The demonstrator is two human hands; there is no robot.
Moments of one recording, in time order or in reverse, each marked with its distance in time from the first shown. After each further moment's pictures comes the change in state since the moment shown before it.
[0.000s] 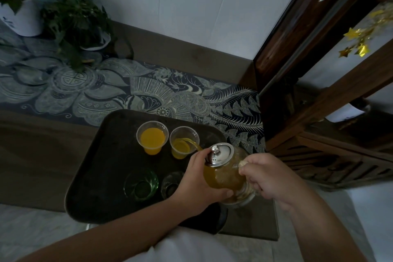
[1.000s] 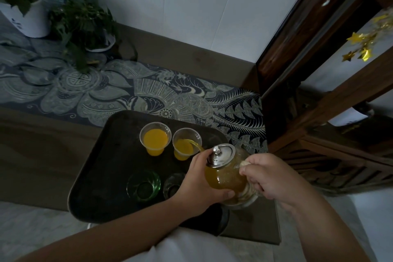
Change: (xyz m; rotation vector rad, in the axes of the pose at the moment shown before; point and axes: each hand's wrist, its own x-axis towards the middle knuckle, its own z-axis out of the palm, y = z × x) left_hand 0.002 -0.005 -0.002 -0.032 0.003 -0.008; right_hand 0.002 -0.003 -0.001 -0.023 -0.022 -0.062
